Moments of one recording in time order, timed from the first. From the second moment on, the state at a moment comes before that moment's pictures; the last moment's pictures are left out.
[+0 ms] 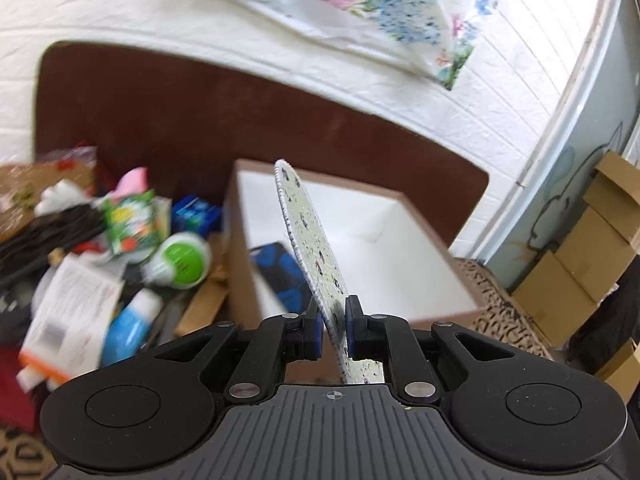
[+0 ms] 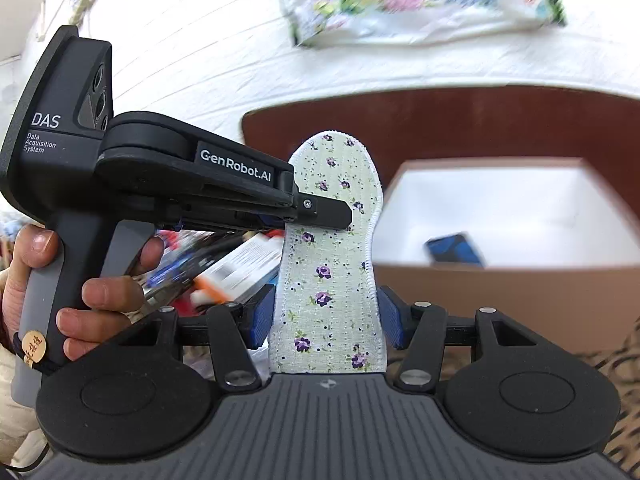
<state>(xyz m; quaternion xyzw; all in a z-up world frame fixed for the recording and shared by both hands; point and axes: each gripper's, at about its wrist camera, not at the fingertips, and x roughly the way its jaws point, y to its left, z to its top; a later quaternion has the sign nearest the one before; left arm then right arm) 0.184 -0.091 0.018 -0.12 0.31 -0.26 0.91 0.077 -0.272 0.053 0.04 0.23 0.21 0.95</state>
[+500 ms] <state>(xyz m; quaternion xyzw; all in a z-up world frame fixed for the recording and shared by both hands) 0.303 -0.175 0.028 -0.12 0.34 -0.30 0.88 0.185 -0.342 0.070 0.01 0.25 0.17 0.95</state>
